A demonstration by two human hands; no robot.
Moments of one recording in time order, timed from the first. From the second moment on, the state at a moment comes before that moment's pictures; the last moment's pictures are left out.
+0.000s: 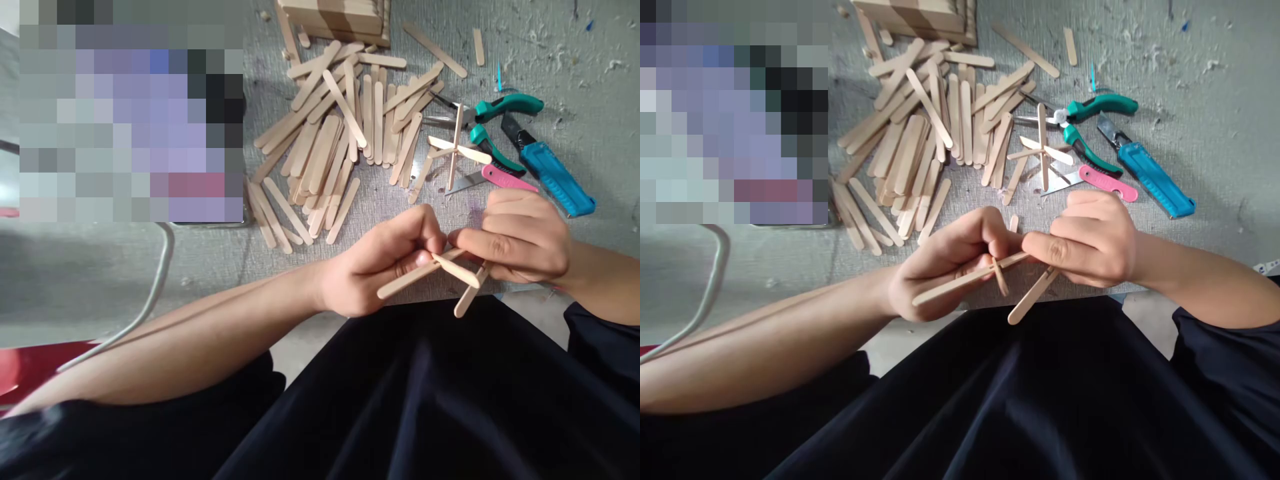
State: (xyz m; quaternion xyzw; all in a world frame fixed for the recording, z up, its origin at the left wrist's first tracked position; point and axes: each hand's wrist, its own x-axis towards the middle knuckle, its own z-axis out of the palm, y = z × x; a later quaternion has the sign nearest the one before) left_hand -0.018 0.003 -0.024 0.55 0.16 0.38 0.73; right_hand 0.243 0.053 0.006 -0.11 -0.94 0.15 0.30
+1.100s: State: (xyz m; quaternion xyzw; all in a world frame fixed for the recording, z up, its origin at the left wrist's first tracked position) left_hand -0.011 0.021 -0.012 0.40 0.21 0.53 0.72; right_hand 0.248 0.075 0.002 -0.19 -0.86 0.36 0.30
